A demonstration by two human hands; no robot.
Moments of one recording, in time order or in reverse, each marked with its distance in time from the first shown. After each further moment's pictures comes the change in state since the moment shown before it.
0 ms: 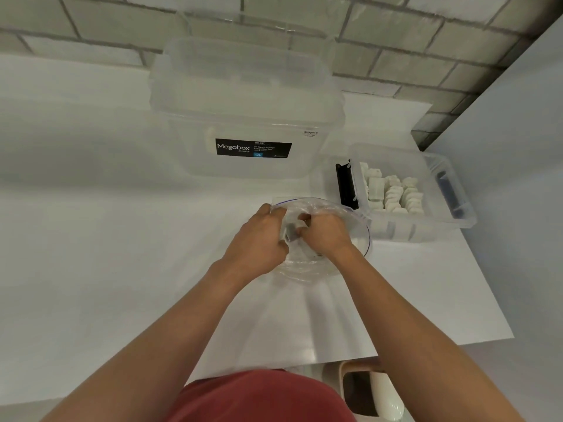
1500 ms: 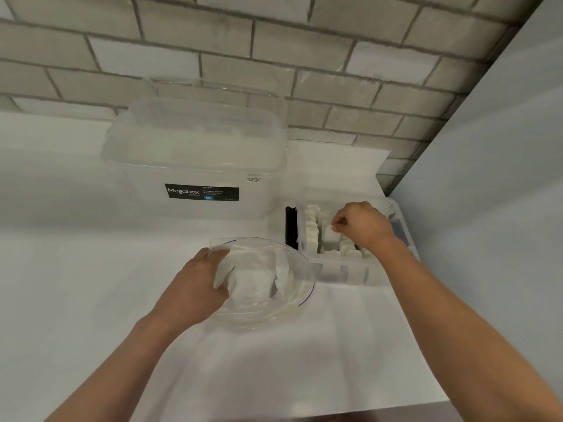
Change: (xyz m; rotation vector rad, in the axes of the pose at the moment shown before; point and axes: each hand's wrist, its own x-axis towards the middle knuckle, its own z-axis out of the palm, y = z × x) left_hand -0.007 0.019 0.009 0.058 0.122 -0.116; right_hand 0.070 0.163 -0.122 -0.178 0.163 -0.118
